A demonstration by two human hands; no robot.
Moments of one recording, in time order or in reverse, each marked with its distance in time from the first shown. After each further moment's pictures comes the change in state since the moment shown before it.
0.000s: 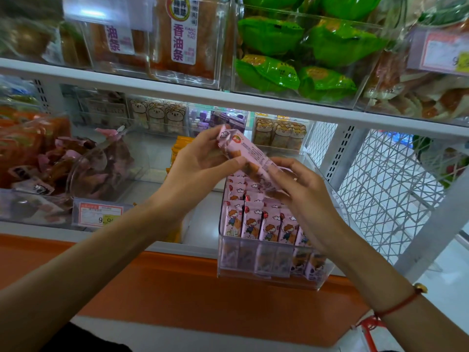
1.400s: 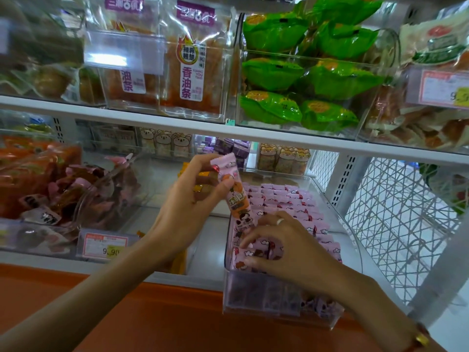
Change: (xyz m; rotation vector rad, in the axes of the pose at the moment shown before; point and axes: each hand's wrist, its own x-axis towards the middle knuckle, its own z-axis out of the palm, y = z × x) left_hand 0.007 -0.013 -0.015 0.278 0.103 0.269; right_hand 0.004 0.031 -0.006 -0.960 -0.356 -0.273
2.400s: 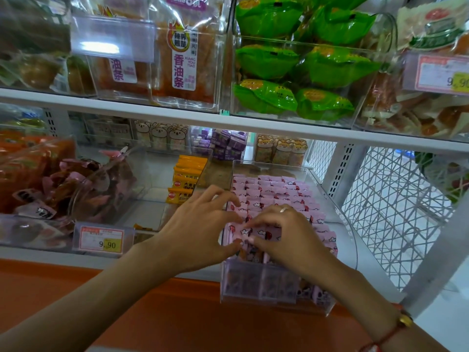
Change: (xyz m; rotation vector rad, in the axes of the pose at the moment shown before) left_hand -0.016 -0.022 0.011 0.982 -0.496 0.245; right_hand 0.000 0.002 0.008 0.052 0.176 0.108
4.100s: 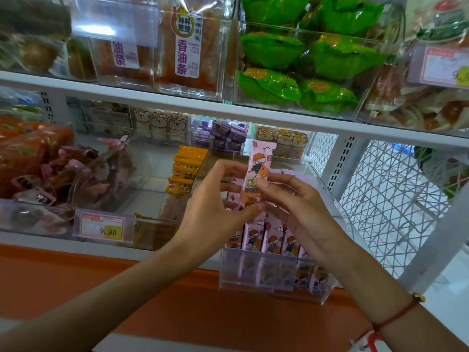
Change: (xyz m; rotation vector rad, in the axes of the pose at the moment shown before) left_hand 0.004 0.035 -0.008 -0.993 0.391 -0.312; right_hand 0.011 -0.031 -0.026 1.111 0.127 0.390
